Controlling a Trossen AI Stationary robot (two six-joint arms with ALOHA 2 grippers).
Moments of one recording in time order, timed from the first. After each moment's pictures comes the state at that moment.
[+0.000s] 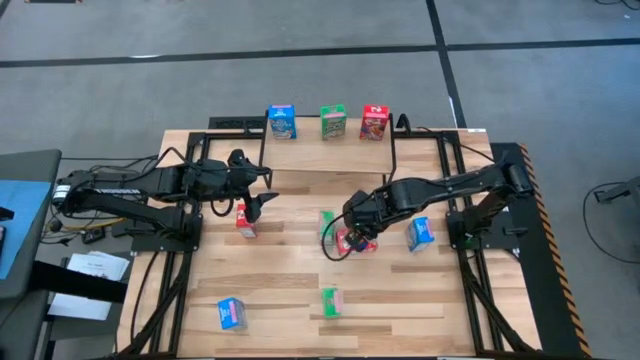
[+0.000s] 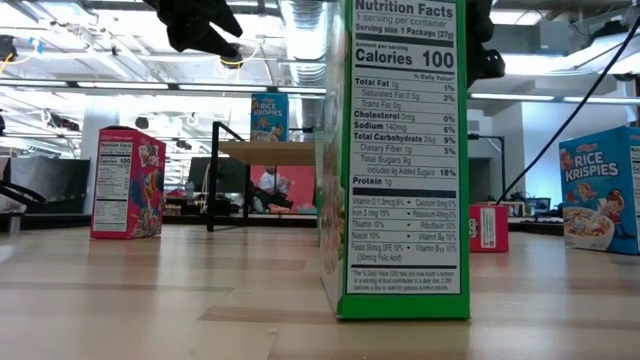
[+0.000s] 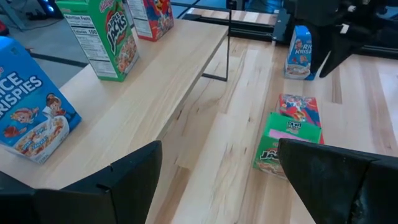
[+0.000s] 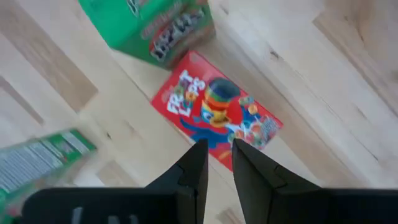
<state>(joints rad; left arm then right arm) 0.03 0.94 0.89 -0.37 -0.36 -0.11 0.13 1.64 1.41 -1.06 0.08 0.88</state>
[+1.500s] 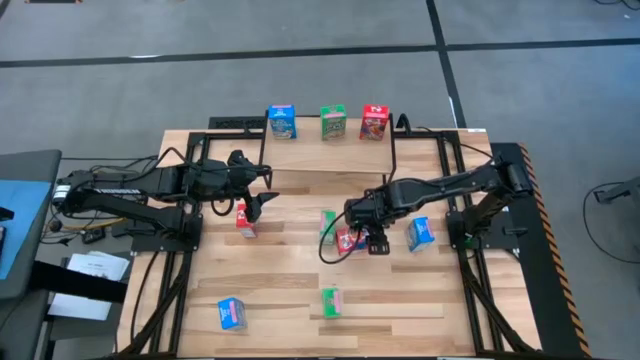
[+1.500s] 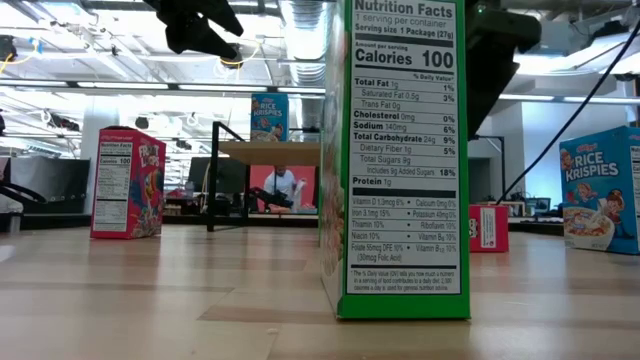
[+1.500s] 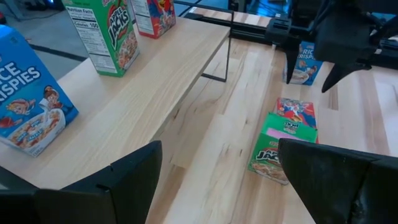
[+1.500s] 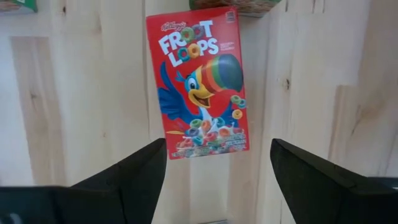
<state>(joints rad) 0.03 0.94 0.89 -0.37 -0.36 -0.16 0.09 1.64 1.30 -1.02 0.03 0.08</state>
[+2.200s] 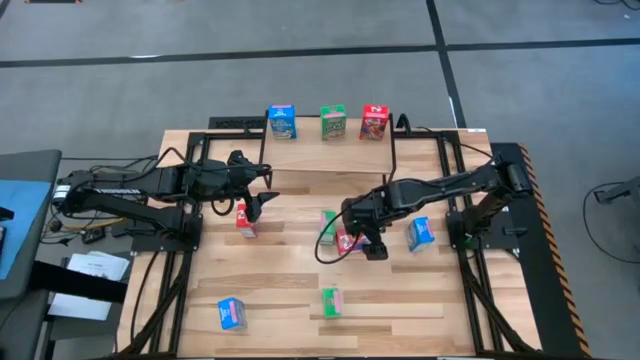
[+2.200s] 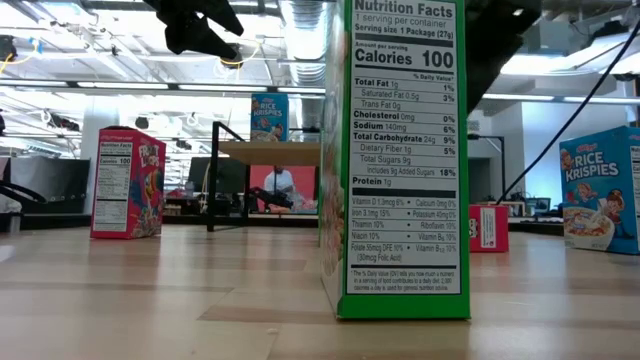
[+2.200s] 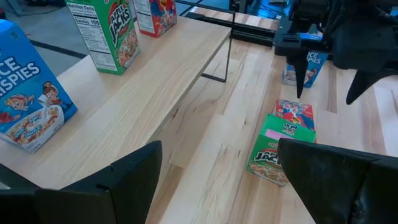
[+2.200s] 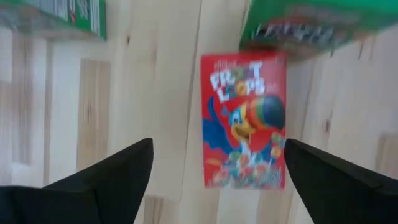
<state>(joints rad) 0.03 0.94 0.89 -0.37 -0.36 -0.18 0.09 1.64 1.30 -0.91 -0.11 0.02</state>
